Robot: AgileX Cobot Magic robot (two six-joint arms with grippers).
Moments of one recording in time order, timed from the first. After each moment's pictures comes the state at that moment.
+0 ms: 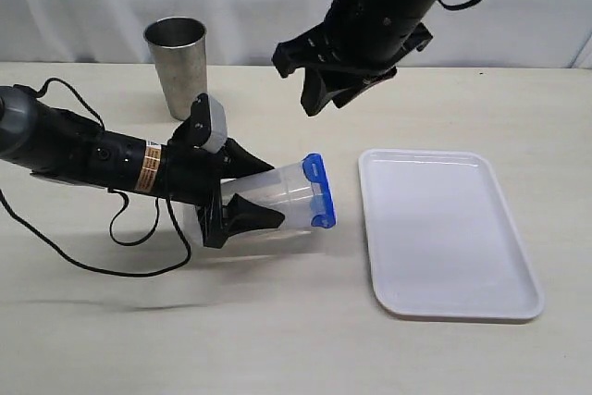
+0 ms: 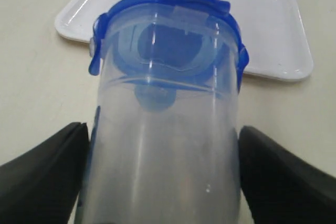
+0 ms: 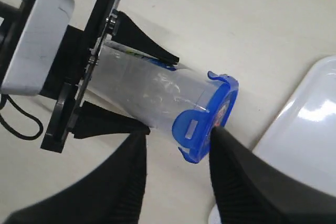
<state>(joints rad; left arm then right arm) -0.28 2.17 -1.06 1.48 -0.94 -0.67 0.48 1.86 -1.72 0.20 1.17 -0.07</state>
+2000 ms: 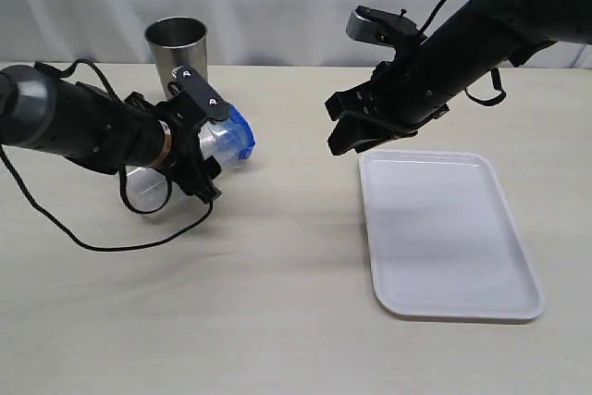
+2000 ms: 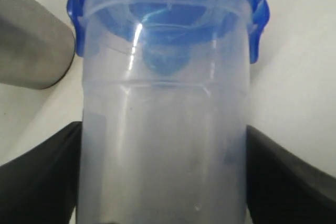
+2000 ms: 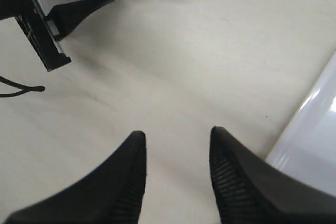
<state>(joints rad) -0.44 2.05 -1.08 1.75 0.11 -1.24 0.27 1.88 -1.39 0.59 0.91 -0.46</state>
